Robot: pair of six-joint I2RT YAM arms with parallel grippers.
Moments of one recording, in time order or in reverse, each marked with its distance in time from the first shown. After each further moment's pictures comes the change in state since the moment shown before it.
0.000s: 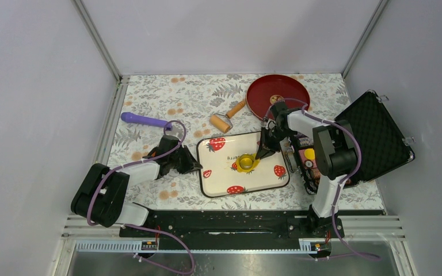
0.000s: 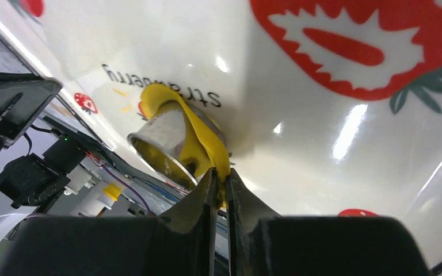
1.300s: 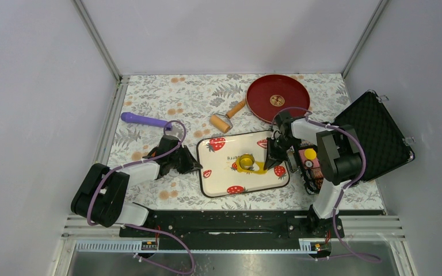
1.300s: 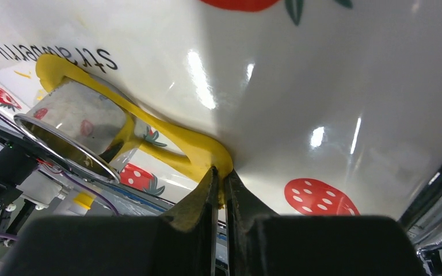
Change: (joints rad) left arm 0.000 0.001 -0.001 0.002 0.000 -0.002; right arm -0.016 -0.089 -0.152 0.002 0.108 -0.035
